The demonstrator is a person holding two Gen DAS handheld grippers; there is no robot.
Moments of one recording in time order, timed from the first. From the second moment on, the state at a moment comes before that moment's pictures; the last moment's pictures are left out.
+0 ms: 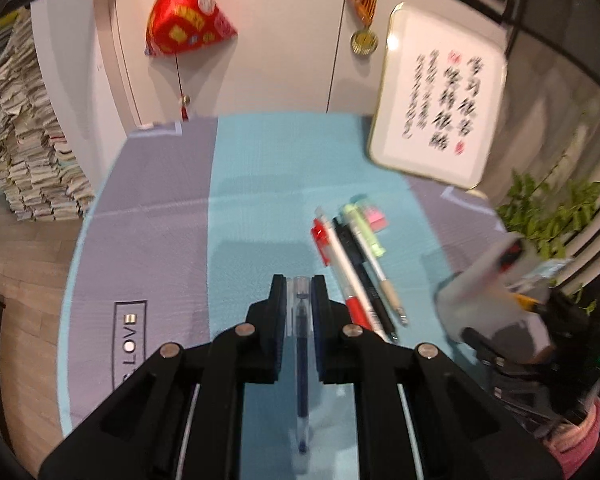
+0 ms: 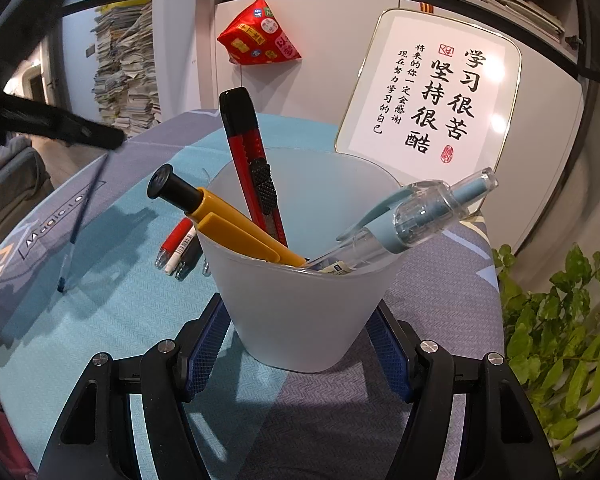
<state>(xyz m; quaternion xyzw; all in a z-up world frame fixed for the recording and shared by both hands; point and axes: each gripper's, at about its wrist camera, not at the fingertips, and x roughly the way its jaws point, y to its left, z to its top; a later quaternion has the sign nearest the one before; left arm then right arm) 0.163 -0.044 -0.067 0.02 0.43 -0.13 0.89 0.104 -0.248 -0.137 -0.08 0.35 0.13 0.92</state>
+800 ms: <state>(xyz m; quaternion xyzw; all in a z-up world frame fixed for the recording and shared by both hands) 0.123 -0.122 0.055 -0.02 0.26 -0.26 0.93 0.104 -0.247 -0.137 -0.08 0.35 0.13 0.92</state>
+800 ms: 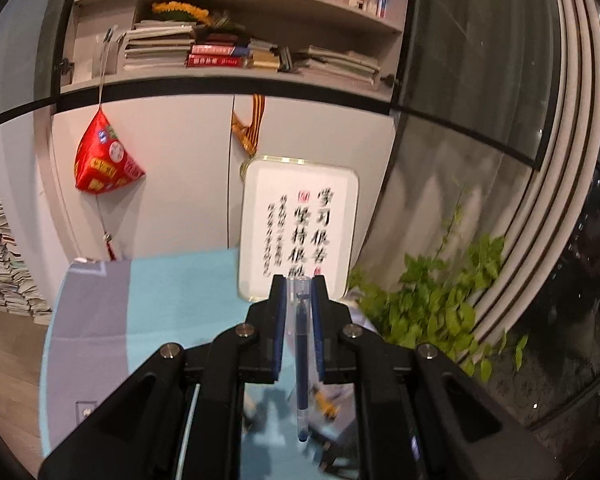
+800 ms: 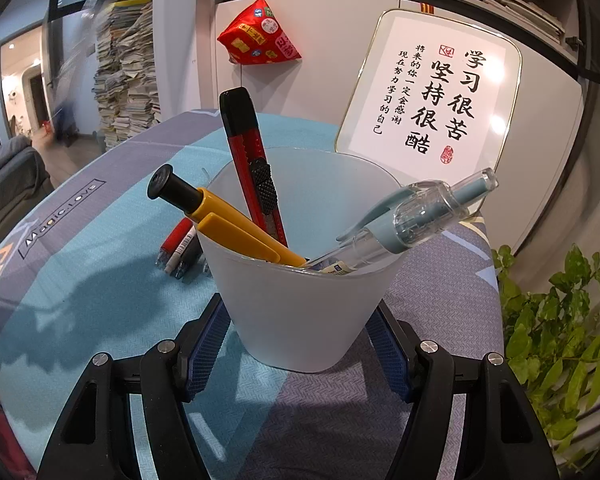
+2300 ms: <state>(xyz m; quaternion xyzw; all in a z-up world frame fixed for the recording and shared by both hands) 0.121 -0.110 -0.025 0.01 0.33 -0.23 0.92 0.105 -0.248 -0.137 -0.08 0.35 0.13 0.92</state>
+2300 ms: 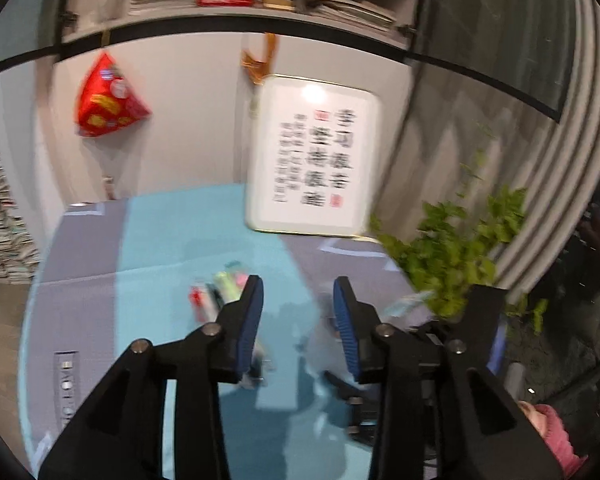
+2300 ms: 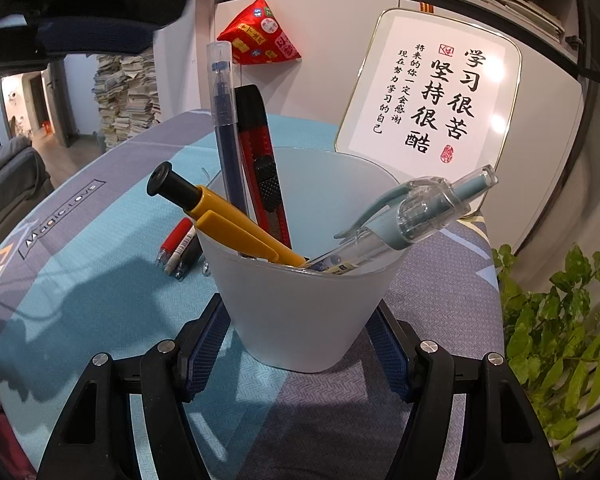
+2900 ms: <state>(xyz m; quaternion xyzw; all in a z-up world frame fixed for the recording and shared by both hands) 0.167 -0.076 -0.124 -0.01 0.47 -0.14 0.87 0.105 -0.248 -0.138 -0.08 0.35 0.13 0.92</state>
